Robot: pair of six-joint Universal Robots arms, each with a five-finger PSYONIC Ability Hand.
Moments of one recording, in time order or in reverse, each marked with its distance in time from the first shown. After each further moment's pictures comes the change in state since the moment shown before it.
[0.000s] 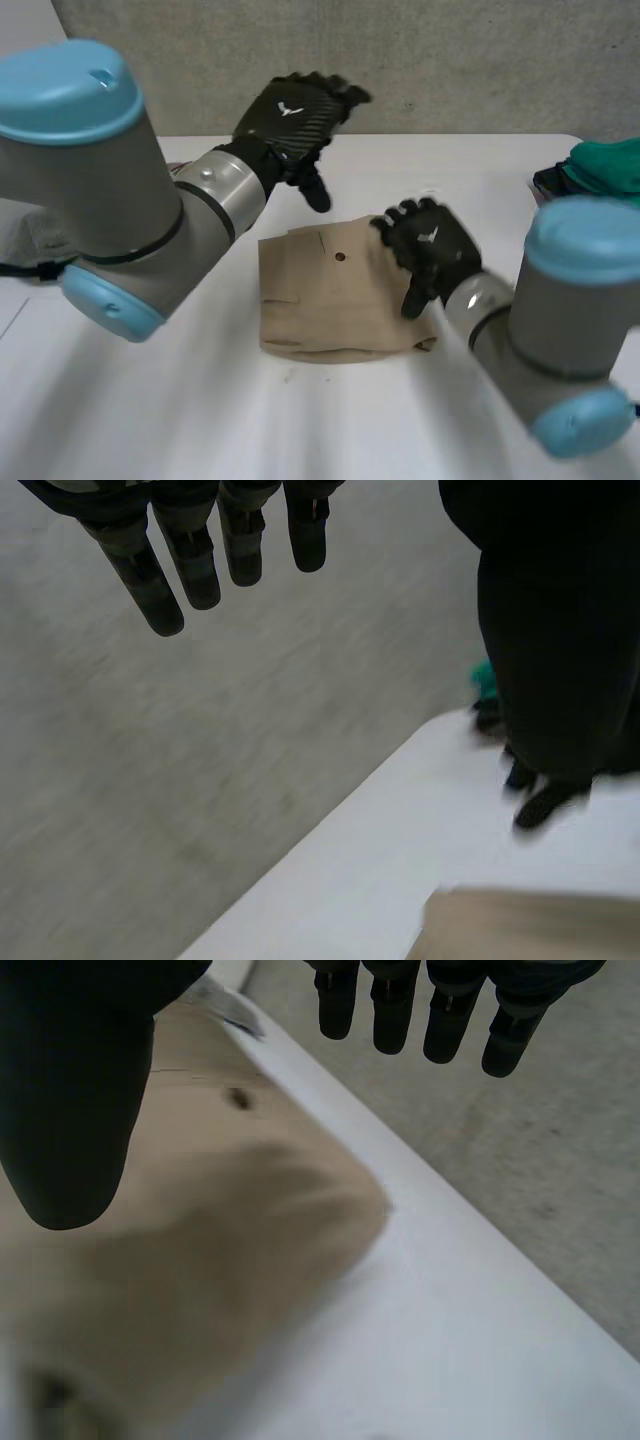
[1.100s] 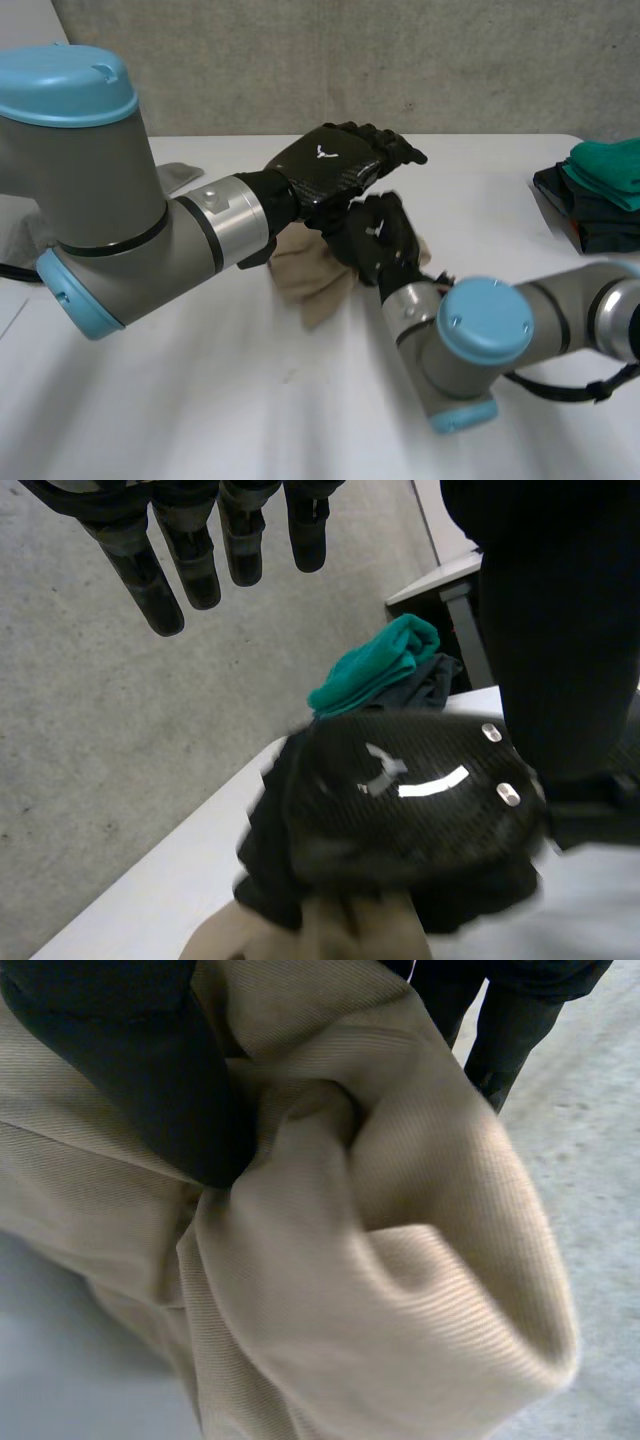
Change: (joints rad) left arm 0.041 -0.022 0.002 -0.123 0.305 -0.015; right arm 0.088 0.322 -0.110 -0.561 0.065 -0.101; left_hand 0.000 0.000 0.000 0.000 0.000; right_hand 0.799 0.961 0.961 0.984 0.875
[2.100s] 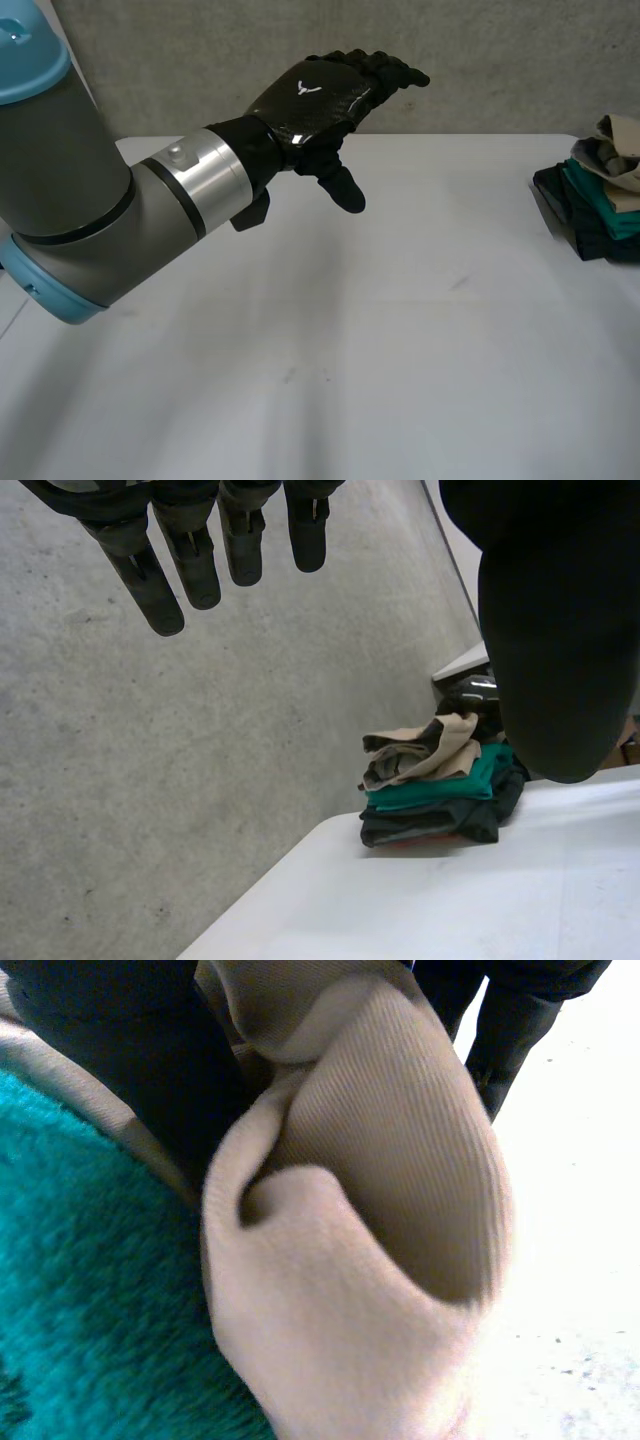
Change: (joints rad) left arm 0.013 0.103 -0.031 0.137 -0.014 -0.155; right arm -1.149 0.302 -0.477 -0.089 -0.790 0.519; left_hand 0.000 0.000 0.000 0.000 0.000; right_hand 0.026 0.007 0.030 0.009 0.055
